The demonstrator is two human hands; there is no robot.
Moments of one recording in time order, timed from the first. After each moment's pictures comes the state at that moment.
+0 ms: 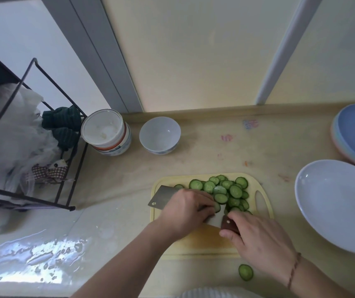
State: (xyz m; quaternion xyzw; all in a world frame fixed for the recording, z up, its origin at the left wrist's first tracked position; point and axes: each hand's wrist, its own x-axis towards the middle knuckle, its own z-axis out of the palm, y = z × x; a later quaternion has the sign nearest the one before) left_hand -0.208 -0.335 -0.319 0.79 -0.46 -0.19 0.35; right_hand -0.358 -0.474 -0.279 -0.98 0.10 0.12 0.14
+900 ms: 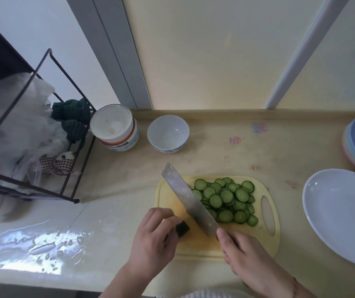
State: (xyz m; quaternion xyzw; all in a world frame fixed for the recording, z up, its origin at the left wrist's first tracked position) left_hand -0.241 -0.246 -0.342 0.81 -0.41 0.09 0.40; right_hand -0.360 -0.440 -0.285 -0.78 0.26 0.15 0.55
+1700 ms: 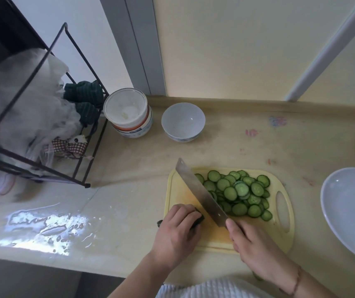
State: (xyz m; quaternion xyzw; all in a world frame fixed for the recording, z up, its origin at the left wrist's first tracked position) left_hand -0.254 -0.252 -0.386 0.81 -0.43 0.07 0.39; right_hand -0.348 -0.433 -0.297 -0.83 0.25 0.16 0.48
